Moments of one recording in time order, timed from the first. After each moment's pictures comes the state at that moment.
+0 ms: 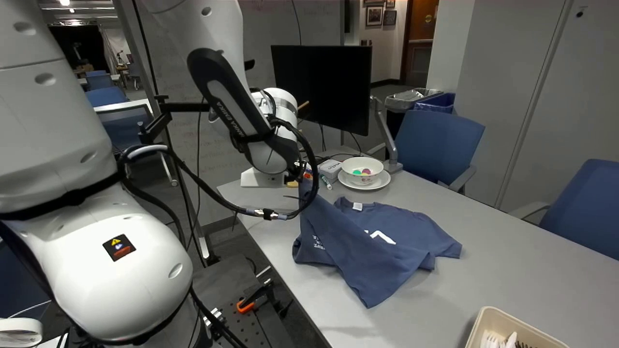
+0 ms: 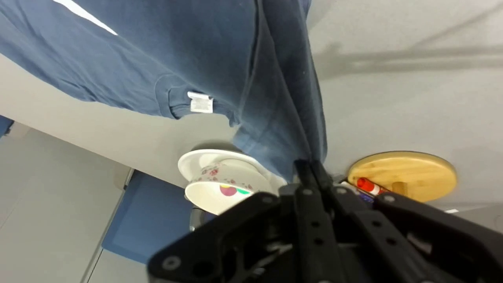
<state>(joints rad) 0.34 -0.06 0.17 -2.56 -1.97 3.03 1.80</state>
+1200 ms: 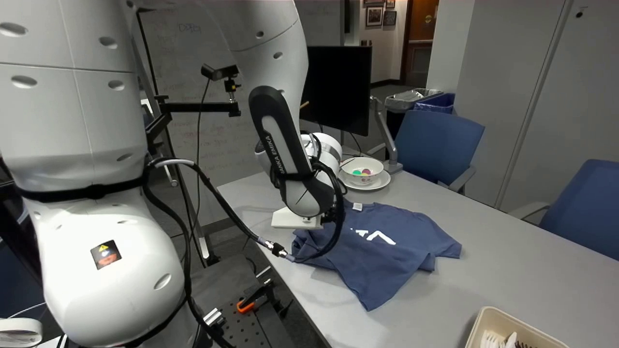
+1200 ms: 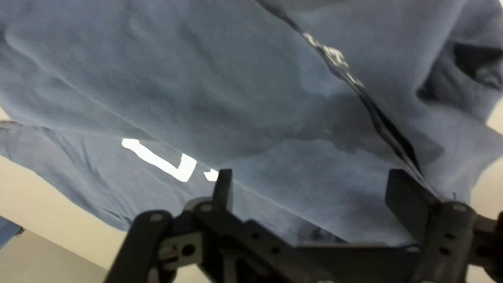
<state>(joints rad) 0.23 0.20 0.01 -2.53 -2.03 3.05 1.59</state>
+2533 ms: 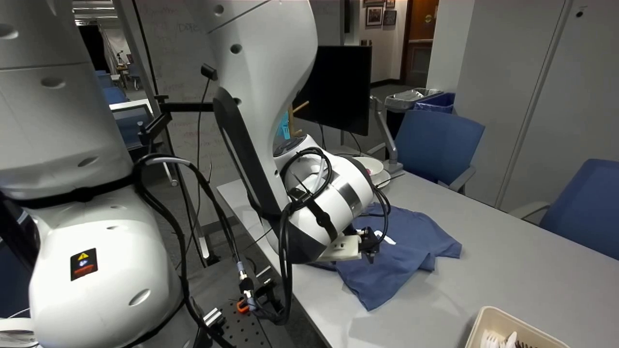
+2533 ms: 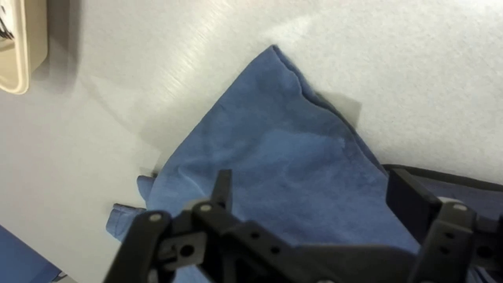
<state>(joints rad) 0.07 0.03 -0.25 -2.74 -1.82 3.11 0.91</state>
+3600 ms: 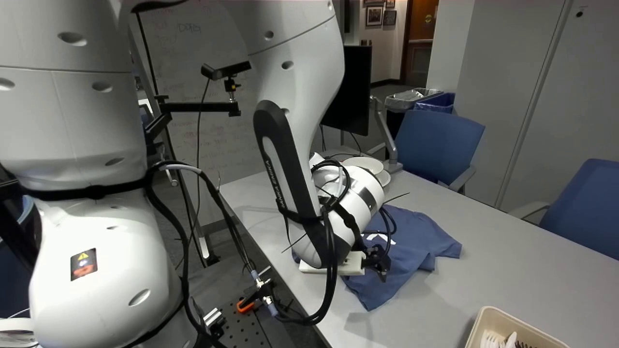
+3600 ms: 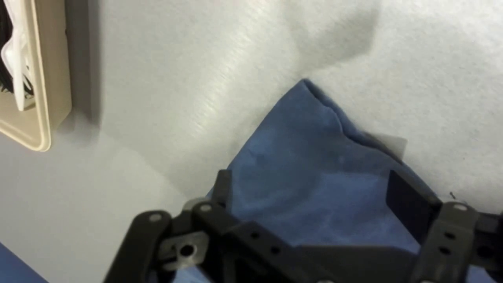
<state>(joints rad) 0.07 0.19 -0.21 -2.63 -1.97 3.00 1.21</state>
